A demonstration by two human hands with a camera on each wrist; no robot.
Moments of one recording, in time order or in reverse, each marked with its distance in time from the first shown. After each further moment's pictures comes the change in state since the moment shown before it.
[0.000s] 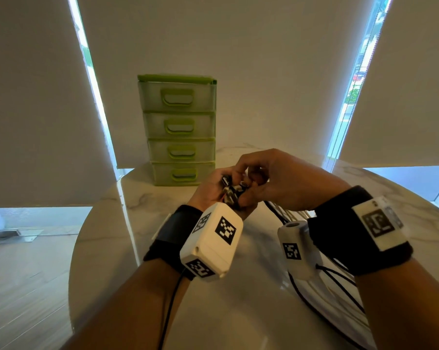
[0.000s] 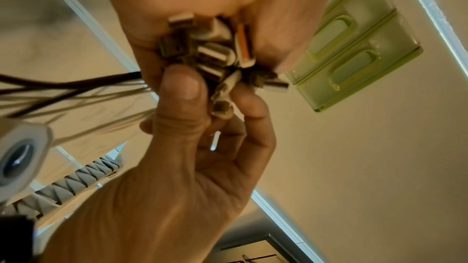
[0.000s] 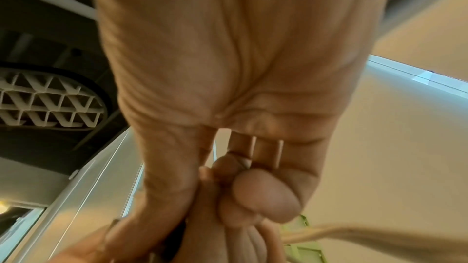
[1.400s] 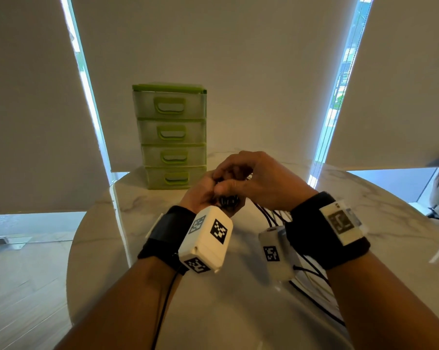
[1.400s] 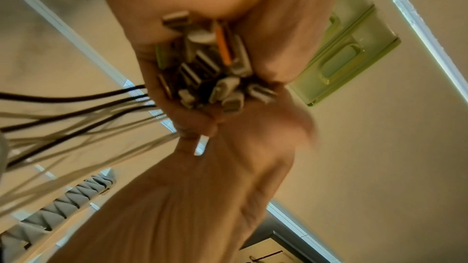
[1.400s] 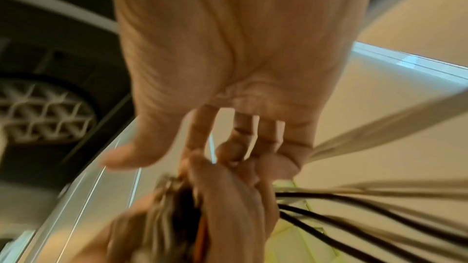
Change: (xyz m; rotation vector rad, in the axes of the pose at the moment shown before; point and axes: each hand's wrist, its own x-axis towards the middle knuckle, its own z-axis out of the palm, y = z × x) left_hand -0.002 0.004 -0.003 0.010 0.063 0.037; right_hand -0.006 -0.003 0.006 0.113 0.148 -0.038
